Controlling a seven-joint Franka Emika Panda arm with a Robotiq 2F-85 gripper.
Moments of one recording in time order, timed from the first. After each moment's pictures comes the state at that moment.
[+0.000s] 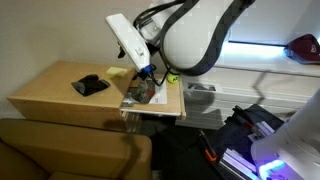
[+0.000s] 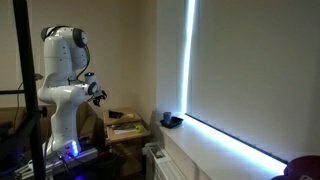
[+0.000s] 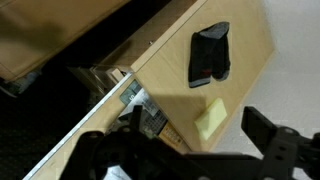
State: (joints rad) arm 0.22 -0.01 0.36 -2.74 0.14 3.40 1.69
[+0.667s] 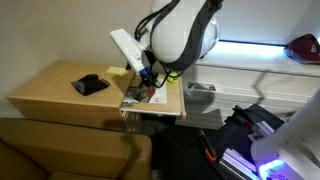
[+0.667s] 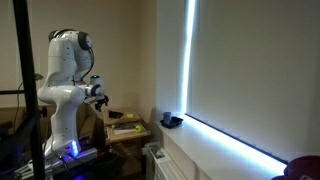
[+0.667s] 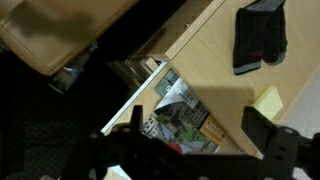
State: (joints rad) arm 0.22 0.08 0.31 -2.67 0.18 3.24 1.71
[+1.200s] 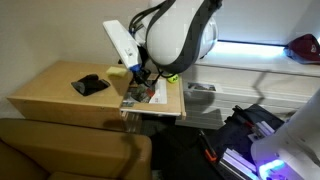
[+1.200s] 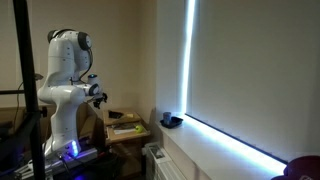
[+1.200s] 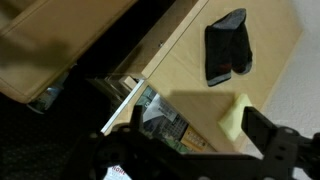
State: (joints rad) arm 0.22 0.08 0.37 -2.67 0.21 3.34 1.76
